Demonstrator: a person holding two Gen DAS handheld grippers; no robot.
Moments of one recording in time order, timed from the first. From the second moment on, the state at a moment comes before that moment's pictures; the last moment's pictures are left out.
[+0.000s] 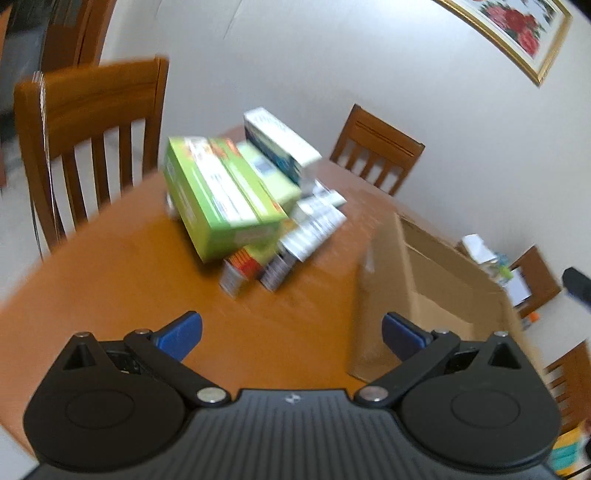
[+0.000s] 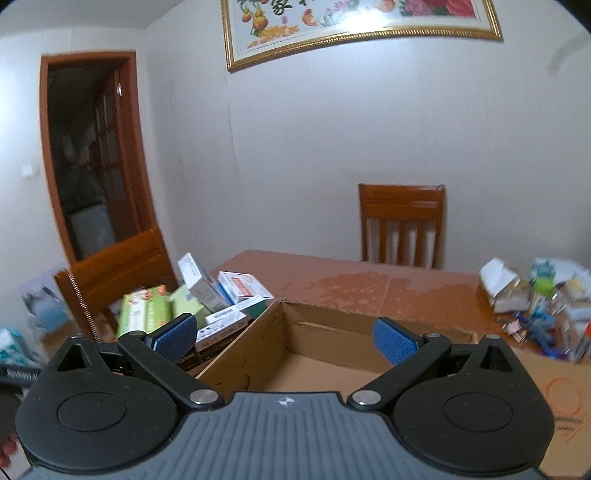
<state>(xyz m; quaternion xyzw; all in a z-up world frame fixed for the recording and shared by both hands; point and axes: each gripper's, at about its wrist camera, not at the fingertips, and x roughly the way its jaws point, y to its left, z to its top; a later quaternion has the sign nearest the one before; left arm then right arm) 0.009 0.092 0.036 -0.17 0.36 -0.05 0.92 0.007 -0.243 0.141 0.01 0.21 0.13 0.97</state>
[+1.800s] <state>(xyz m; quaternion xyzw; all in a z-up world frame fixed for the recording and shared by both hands) 0.059 0.210 -0.008 -0.04 0.40 -0.11 0.91 0.250 0.099 0.025 -0.17 0.47 0.26 0.82</state>
